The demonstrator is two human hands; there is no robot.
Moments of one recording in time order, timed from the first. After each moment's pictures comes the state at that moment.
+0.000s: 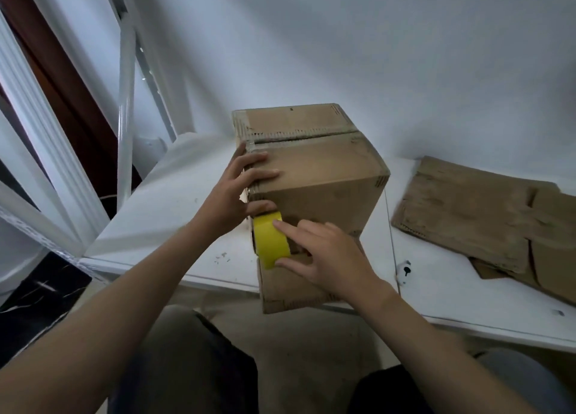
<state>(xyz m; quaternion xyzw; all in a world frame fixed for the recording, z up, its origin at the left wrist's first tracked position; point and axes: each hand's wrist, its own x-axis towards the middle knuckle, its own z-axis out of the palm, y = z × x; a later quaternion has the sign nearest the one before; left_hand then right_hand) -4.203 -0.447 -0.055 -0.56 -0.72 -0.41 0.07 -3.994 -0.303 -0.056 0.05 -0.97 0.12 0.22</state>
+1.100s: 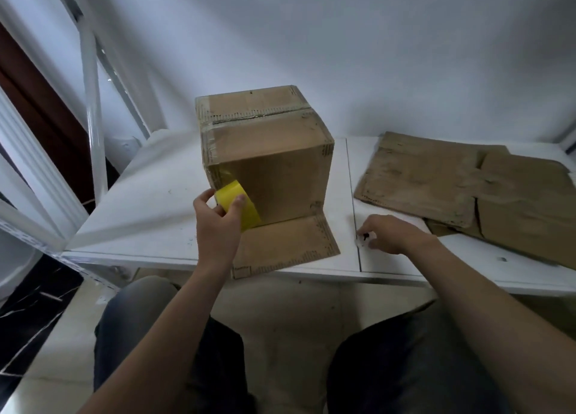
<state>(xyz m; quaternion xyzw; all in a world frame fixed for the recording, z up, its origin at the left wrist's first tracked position) -4.030 -0.424 -0.033 -0.05 -0.76 -0.64 -0.07 -3.889 -0.126 -0.105 -0.20 -0.95 0.11 -0.20</state>
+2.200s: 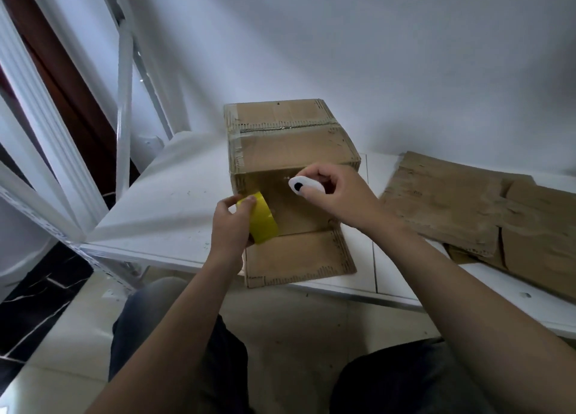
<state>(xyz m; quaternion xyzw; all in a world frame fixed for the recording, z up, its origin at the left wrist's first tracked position) -4.062 -0.429 -0.029 0.06 -0.71 -0.68 -0.19 -3.974 -0.242 0.018 -0.02 -0.89 0.43 0.15</state>
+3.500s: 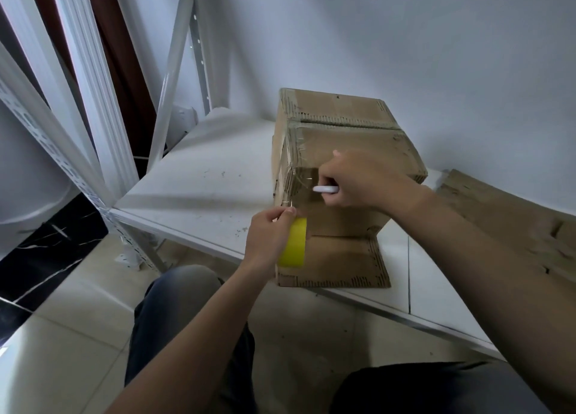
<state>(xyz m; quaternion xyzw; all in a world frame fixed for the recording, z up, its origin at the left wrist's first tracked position) -4.076 -0.457 -0.060 0.01 -0.74 -0.64 -0.19 -4.069 -0.277 0.037 0.12 -0.99 0.00 0.03</state>
